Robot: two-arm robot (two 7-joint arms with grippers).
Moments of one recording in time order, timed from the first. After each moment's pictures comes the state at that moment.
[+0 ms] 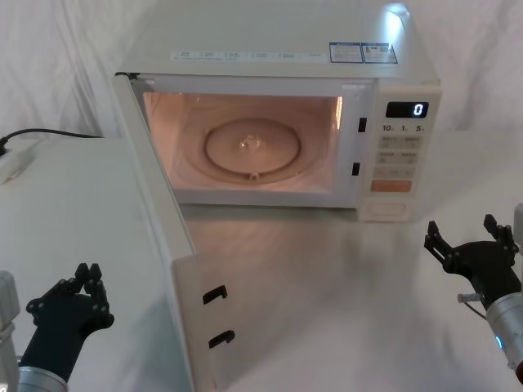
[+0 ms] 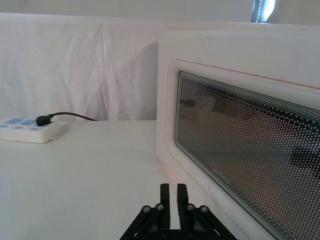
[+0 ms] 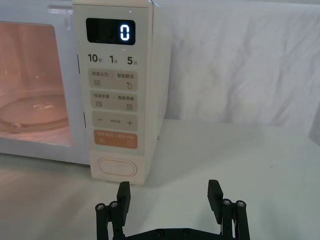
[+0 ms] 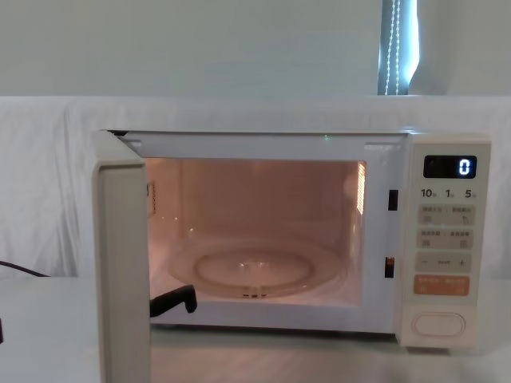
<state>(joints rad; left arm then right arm) 0.27 0.24 0.04 -1.85 -0.25 -0.02 -0.02 0.00 0.06 -0.01 -1.57 0.01 0.00 0.06</state>
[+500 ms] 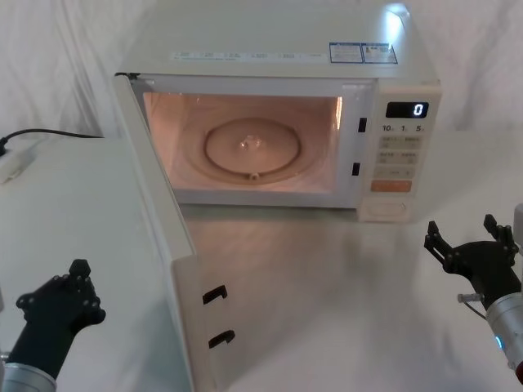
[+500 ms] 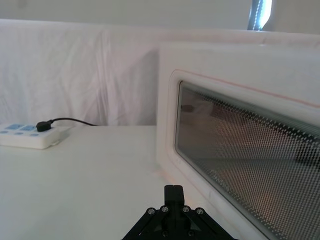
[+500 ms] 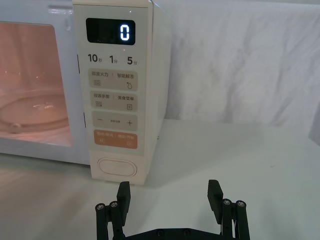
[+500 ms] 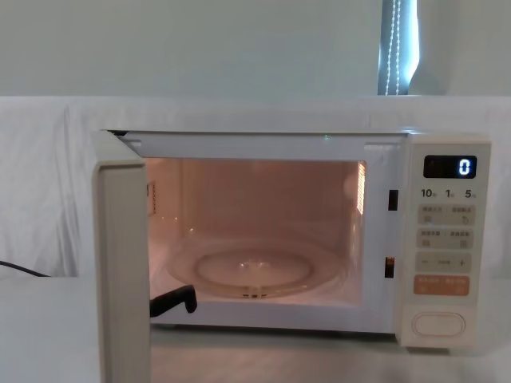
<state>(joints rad) 0.28 0.23 0.00 -1.88 -0.26 -0.01 -0.07 0.00 0.06 -0.01 -1.57 0.01 0.00 0.06</state>
